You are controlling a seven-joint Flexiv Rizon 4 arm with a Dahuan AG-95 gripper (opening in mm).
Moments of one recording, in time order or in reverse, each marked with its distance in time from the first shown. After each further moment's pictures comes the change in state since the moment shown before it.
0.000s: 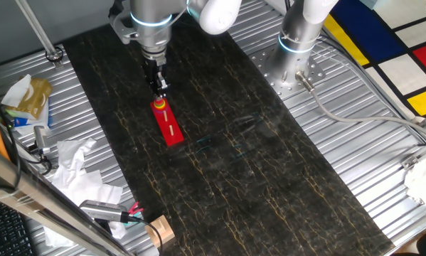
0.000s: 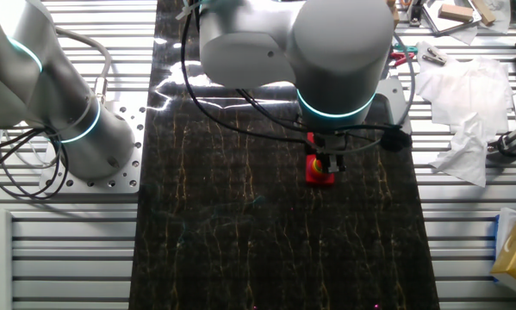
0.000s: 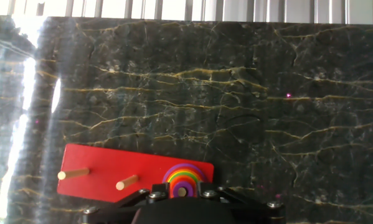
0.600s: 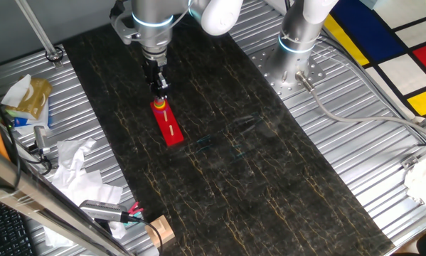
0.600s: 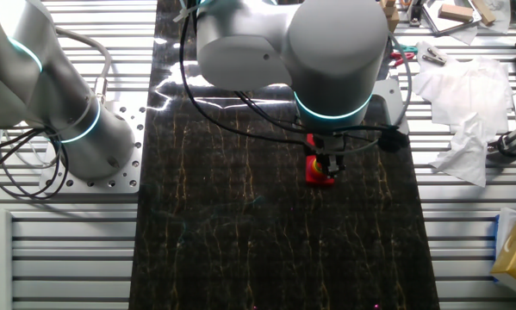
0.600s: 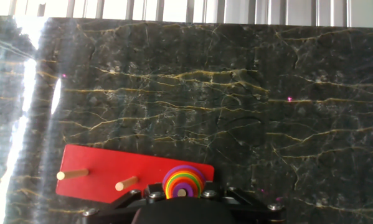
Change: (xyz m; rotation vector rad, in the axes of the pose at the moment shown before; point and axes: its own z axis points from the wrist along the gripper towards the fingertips) arm 0.000 0.000 -0.001 0.001 -0.008 -0.012
